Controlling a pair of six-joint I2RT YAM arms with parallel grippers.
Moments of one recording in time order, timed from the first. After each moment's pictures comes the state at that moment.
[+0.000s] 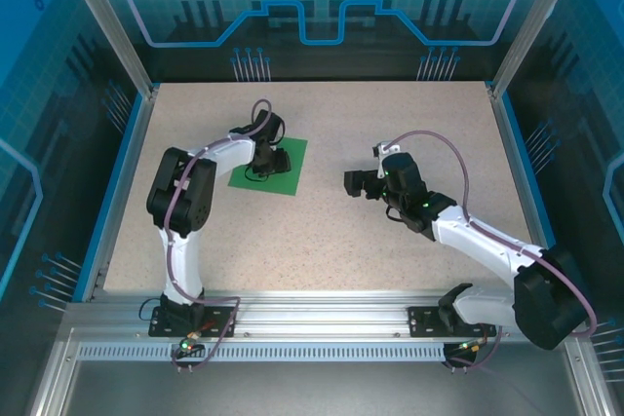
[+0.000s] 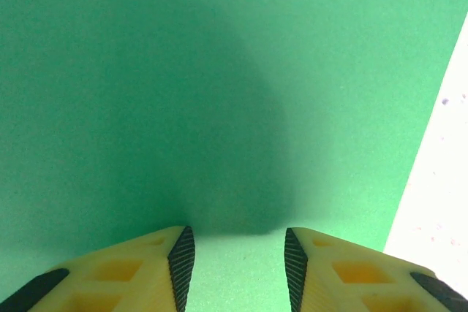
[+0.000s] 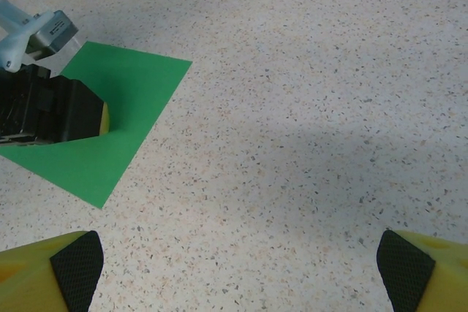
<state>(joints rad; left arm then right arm) -0.31 2.03 1.37 -0.53 0.10 -0.54 0.56 1.22 0.71 -0.07 0.14 0.37</state>
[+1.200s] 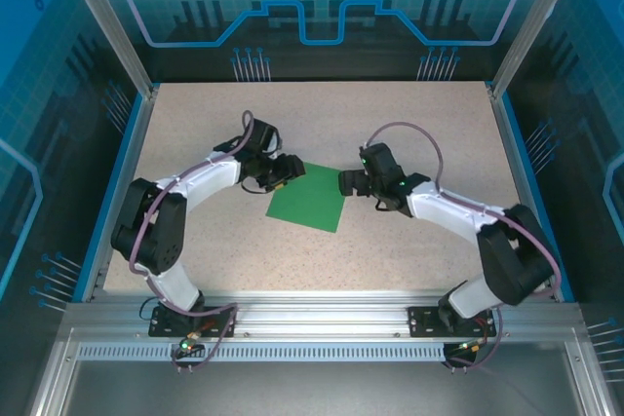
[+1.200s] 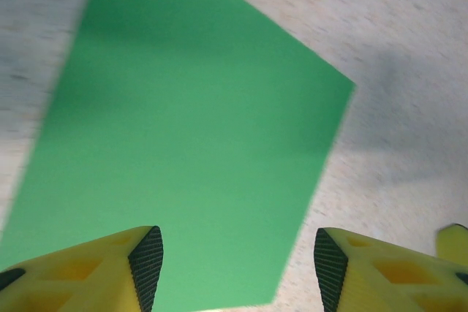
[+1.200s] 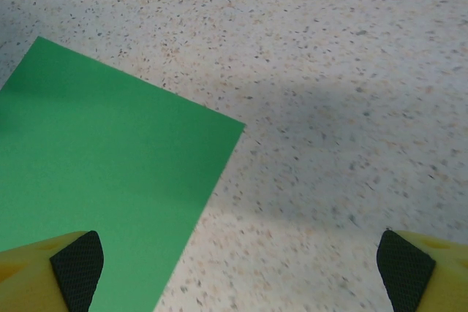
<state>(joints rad) -0.34 1.71 1.12 -0.45 0.36 -0.76 0.56 1.54 0.91 -0.23 0.18 0.39</state>
